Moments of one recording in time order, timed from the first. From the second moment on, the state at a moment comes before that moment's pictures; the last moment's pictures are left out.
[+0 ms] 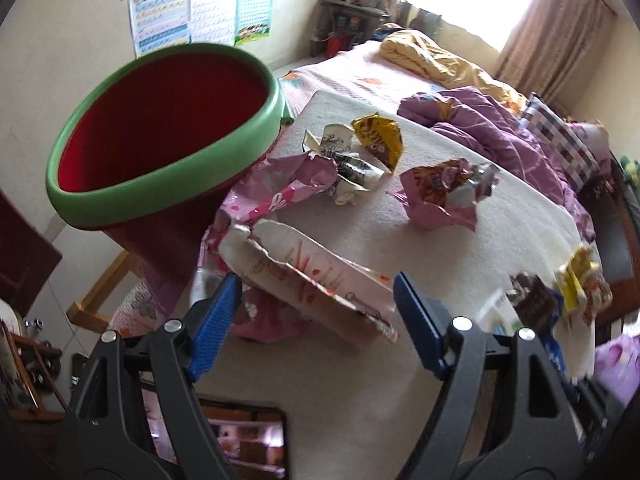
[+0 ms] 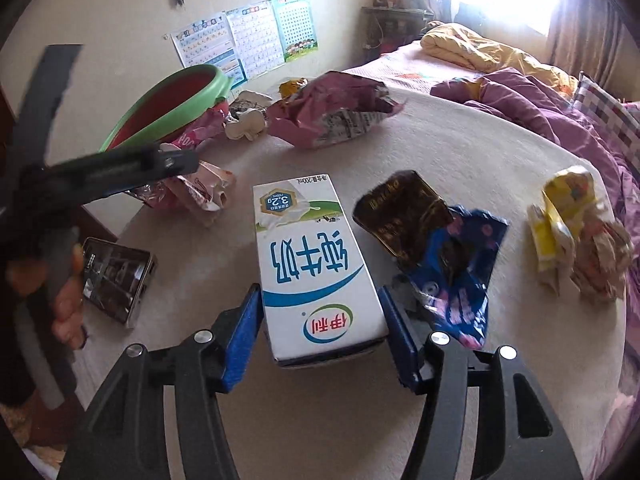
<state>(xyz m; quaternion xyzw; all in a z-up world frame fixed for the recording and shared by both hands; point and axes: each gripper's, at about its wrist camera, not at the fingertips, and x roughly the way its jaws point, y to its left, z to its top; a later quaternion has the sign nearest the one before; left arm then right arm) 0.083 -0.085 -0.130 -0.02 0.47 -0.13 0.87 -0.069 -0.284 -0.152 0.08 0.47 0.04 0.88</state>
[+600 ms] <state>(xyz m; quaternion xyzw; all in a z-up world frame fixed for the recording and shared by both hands) 0.053 -0.109 -0.137 0.06 0.50 -0.21 0.84 -0.081 -0.303 -0.163 0.12 0.47 0.06 0.88</state>
